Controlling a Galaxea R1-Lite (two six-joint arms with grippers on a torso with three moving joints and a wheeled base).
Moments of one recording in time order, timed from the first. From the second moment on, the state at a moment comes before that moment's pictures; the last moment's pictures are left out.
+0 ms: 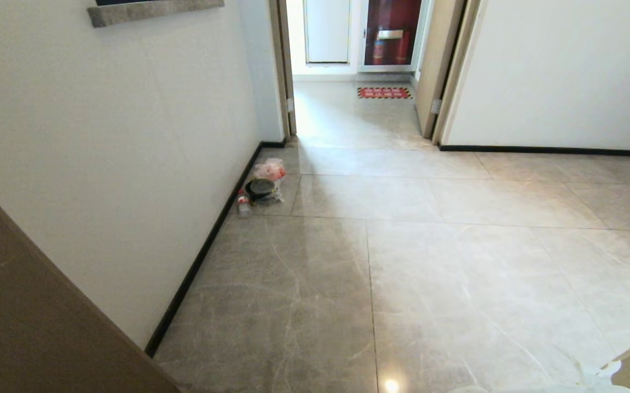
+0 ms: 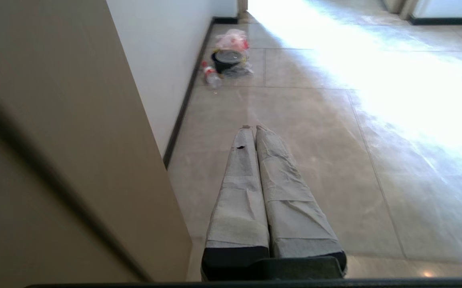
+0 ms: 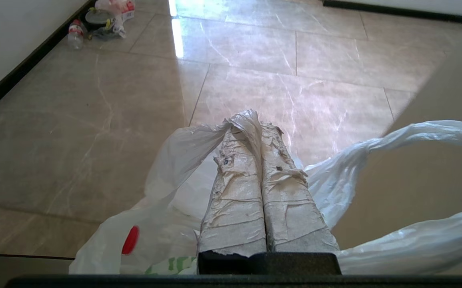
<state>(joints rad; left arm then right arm) 0.00 0.00 0.00 0.00 0.00 -0.01 0.00 0.06 0.00 0.00 0.02 -0.10</state>
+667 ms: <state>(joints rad) 0.00 0.00 0.00 0.00 0.00 -0.01 0.00 0.06 0.00 0.00 0.02 -0.10</state>
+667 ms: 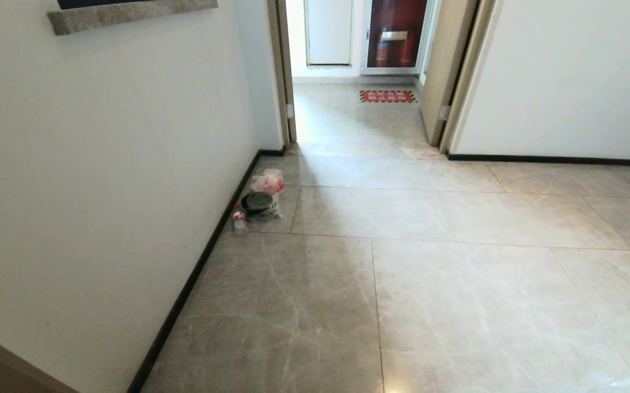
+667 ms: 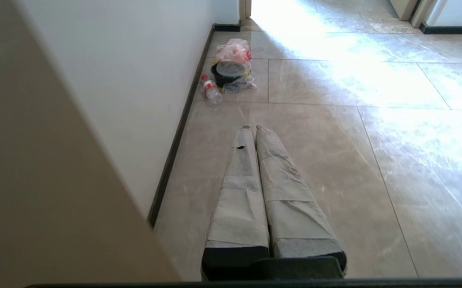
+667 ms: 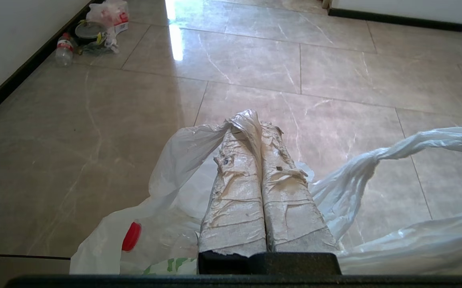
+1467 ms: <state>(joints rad) 0.00 0.00 0.00 0.00 0.00 -0.01 0.00 0.06 0.00 0.00 0.02 -0.10</state>
